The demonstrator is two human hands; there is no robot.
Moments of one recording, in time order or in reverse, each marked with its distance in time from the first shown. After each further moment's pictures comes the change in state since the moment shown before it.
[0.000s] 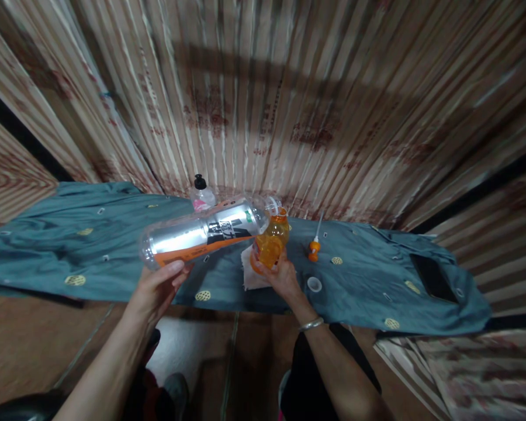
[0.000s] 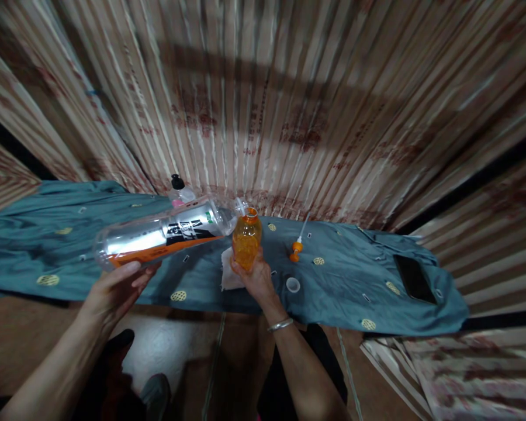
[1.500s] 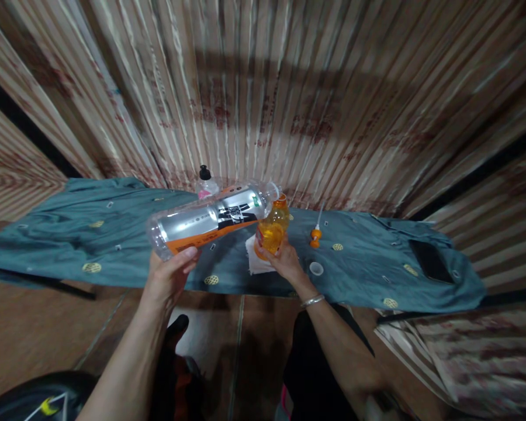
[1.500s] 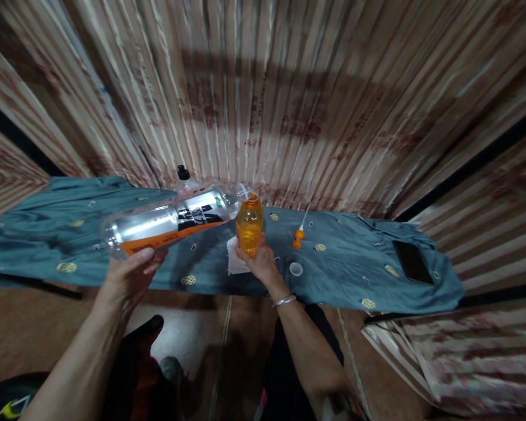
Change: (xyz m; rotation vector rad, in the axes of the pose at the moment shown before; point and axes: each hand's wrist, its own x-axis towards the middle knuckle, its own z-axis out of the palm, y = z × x) left_hand -0.015 0.002 0.018 0.057 -0.012 0.143; right_hand 0.005 0.000 0.002 -0.101 0.030 -0.017
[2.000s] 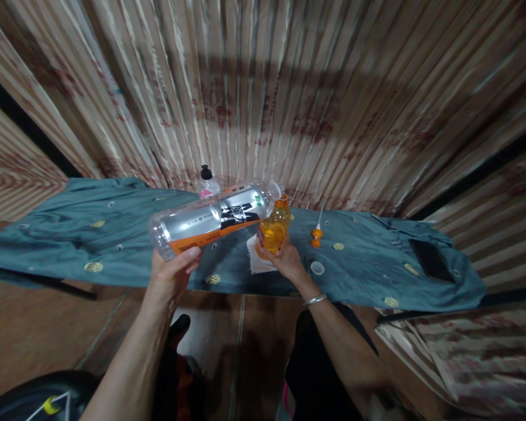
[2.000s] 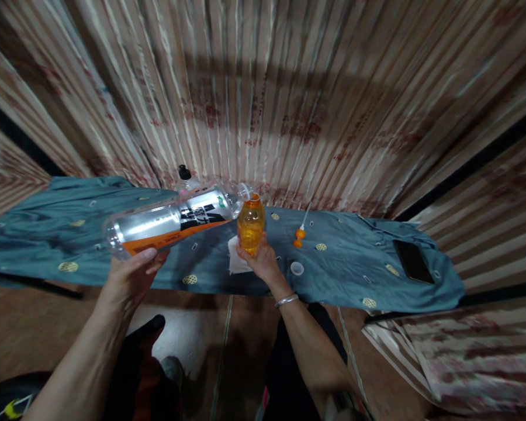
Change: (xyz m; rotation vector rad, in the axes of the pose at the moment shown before) left_hand 0.001 -0.005 -0.007 0.017 0.009 0.008; right_hand -0.001 -0.001 -0.001 0.020 0.001 -0.021
